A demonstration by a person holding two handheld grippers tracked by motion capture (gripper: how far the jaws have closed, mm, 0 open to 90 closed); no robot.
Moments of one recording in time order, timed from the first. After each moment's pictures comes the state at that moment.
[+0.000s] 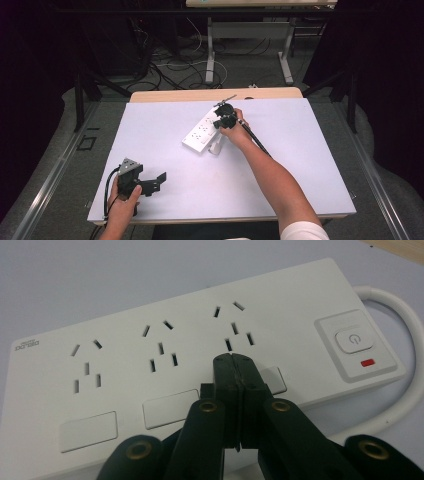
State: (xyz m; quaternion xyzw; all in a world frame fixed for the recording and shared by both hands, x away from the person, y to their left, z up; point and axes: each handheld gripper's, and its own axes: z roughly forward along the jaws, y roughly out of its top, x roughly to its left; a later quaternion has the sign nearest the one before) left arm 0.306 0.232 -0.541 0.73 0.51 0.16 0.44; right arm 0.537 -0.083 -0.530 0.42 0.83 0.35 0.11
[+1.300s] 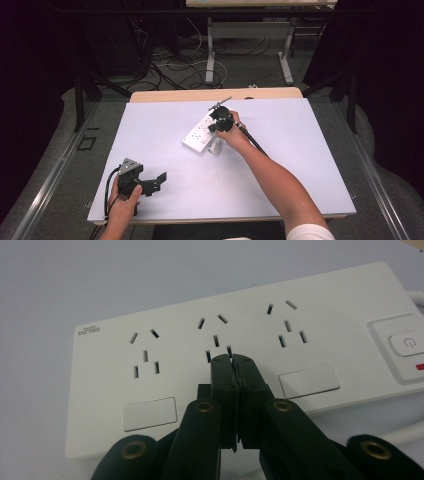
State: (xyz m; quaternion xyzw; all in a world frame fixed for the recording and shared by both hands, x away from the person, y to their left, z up) left arm 0.307 0.232 -0.542 0.73 0.51 0.16 0.44; right arm 0.519 -0.069 -0.523 0.38 0.85 0.35 0.09
